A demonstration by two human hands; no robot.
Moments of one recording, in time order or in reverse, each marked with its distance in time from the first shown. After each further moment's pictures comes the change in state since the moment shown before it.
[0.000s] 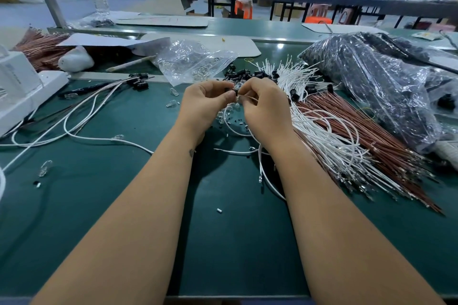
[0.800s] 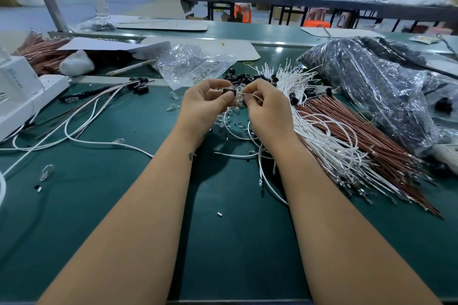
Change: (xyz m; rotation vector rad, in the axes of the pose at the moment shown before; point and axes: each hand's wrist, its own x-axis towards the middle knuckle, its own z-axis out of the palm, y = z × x) left_hand 0.002 -0.001 -0.001 -0.053 0.007 -0.005; right_hand 0.000 0.002 -0.003 0.146 0.011 0.095
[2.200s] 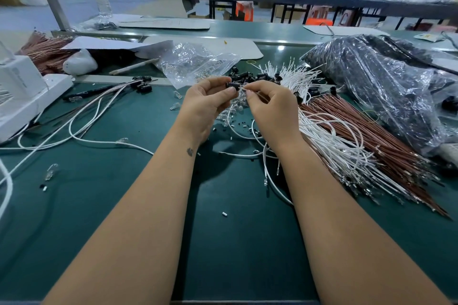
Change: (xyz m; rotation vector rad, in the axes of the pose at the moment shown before) left_hand 0.004 0.007 -0.002 -0.307 -0.019 -0.133; right_hand -0.001 -0.002 0.001 0.067 0.064 -0.022
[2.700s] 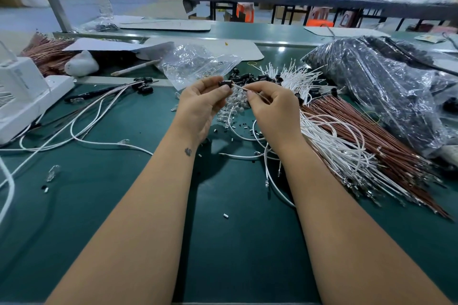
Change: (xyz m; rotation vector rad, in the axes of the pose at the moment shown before) left_hand 0.000 0.004 -0.004 -0.121 0.067 -0.024; right_hand 0.000 -0.001 -0.002 0.048 -0.006 0.019
